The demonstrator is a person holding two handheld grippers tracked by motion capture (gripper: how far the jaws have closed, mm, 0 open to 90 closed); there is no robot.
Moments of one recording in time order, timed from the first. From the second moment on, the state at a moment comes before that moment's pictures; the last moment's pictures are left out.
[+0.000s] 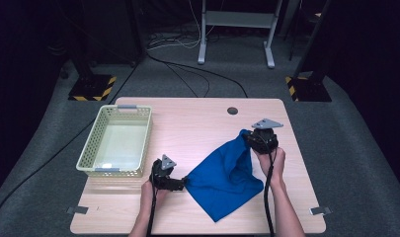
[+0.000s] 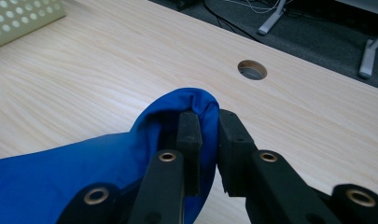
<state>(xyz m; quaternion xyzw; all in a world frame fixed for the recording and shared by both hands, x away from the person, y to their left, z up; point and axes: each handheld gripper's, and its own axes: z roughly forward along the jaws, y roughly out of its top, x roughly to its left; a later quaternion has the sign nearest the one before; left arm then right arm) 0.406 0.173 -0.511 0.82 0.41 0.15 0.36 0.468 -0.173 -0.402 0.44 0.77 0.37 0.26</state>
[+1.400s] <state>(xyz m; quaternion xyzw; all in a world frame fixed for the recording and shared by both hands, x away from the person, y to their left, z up) 0.406 0.173 -0.511 0.82 0.41 0.15 0.36 0.470 -0.179 -0.490 0.51 0.79 0.28 0.18</state>
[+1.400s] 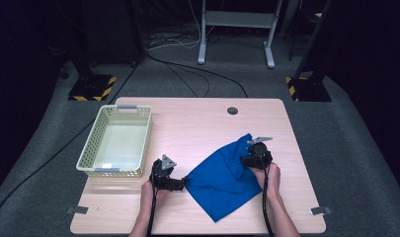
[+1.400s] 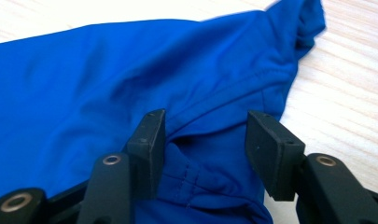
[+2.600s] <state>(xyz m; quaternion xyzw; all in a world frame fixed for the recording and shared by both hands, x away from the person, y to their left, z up) 0.389 0.152 -0.476 0.79 0.37 0.17 0.46 0.396 -0.246 -0.490 0.54 0.73 0.39 0.15</state>
